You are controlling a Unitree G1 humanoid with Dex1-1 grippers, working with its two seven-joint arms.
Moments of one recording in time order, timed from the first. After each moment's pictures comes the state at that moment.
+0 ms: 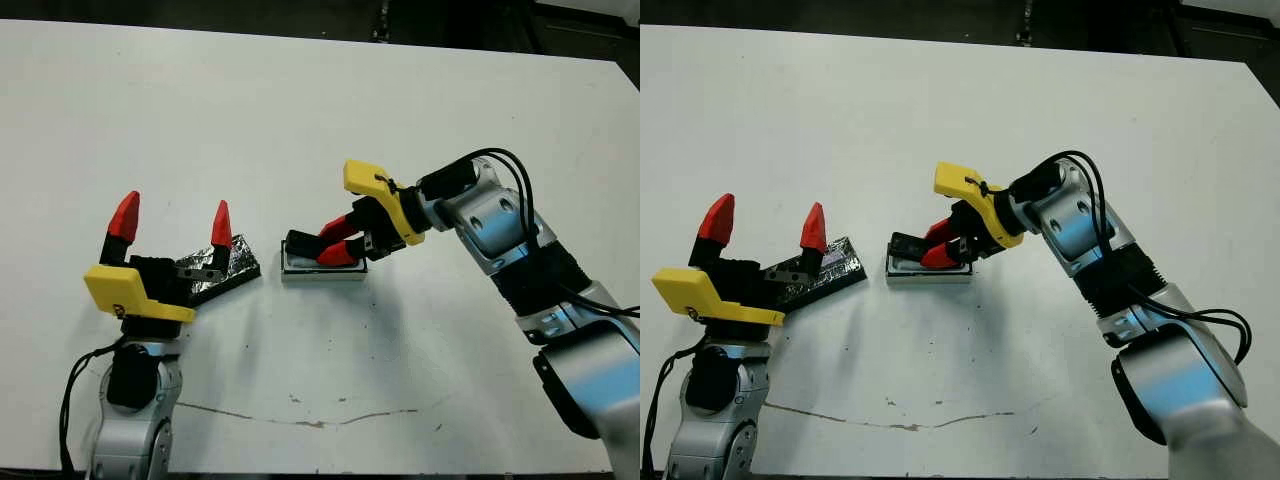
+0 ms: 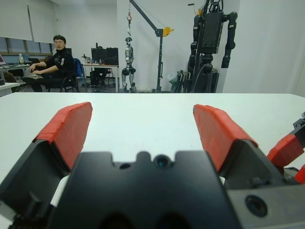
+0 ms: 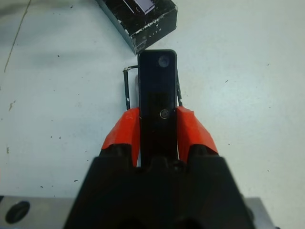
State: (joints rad) left arm 0.13 0.11 0.01 -0.36 -0.09 -0.16 -0.05; right arm -0.90 -0.44 0.49 0.33 0.06 0.55 1.29
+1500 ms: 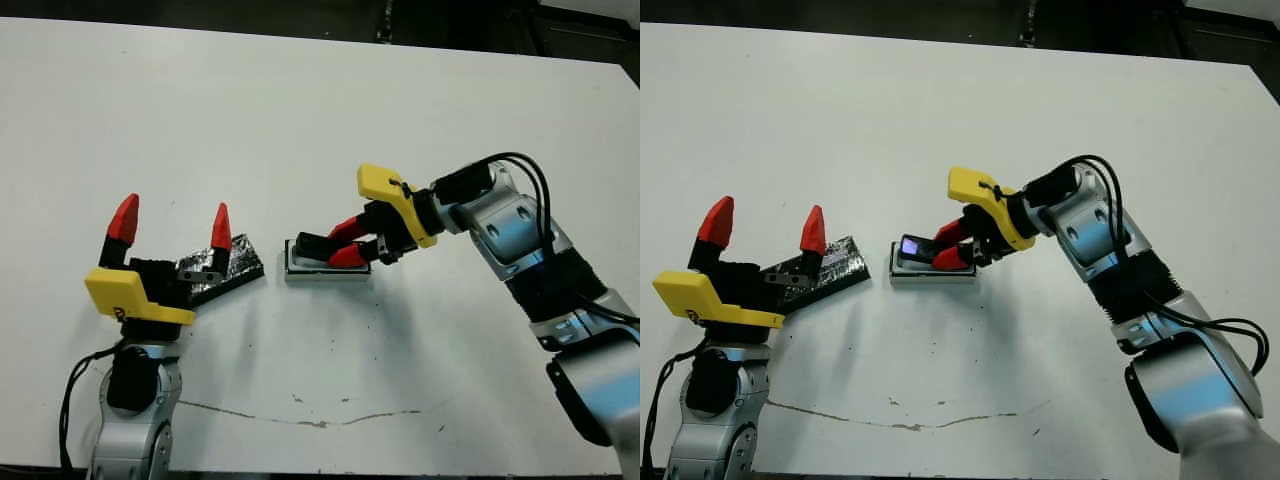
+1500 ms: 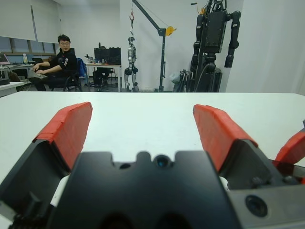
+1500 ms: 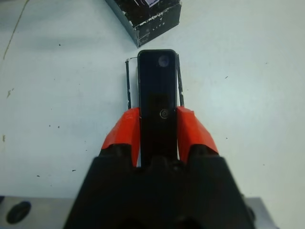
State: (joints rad) left arm 0.14 0.10 0.01 -0.36 -0.08 -0.16 -0.05; right arm -0.86 -0.49 0.48 0.32 0.05 0.49 1.31
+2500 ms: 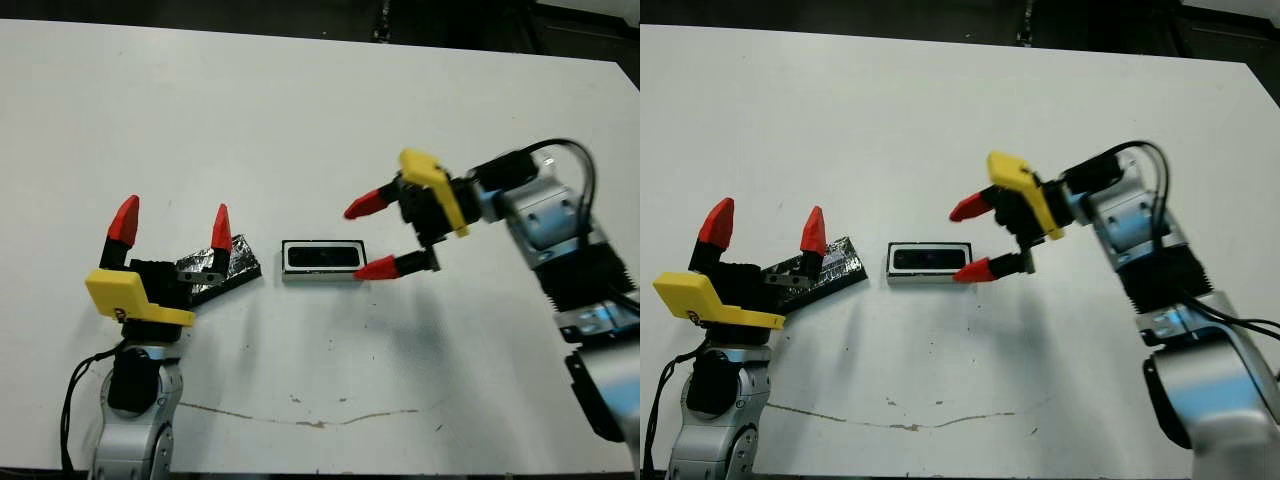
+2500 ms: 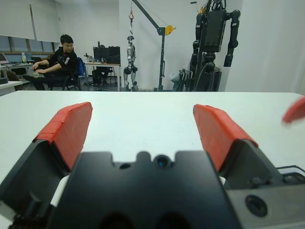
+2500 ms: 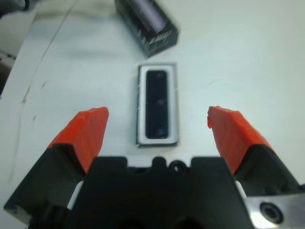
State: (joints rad) left arm 0.14 0.09 0.02 -0.37 -0.07 -0.16 -0.05; right arm -0.80 -0.58 0.22 0.26 0.18 0.35 1.39
